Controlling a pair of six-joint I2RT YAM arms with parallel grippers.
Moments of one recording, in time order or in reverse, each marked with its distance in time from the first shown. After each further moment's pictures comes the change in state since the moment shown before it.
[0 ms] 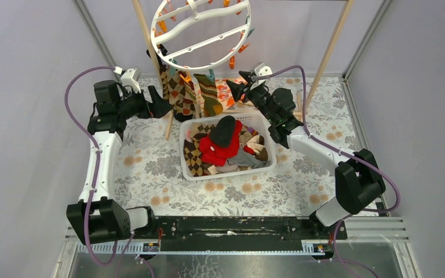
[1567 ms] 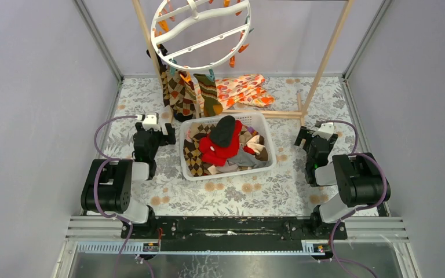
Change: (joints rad) left arm -0.162 0.263 -0.849 1.389 -0.608 0.062; right arm -0.510 0.025 -0.834 0.368 0.483 0.162
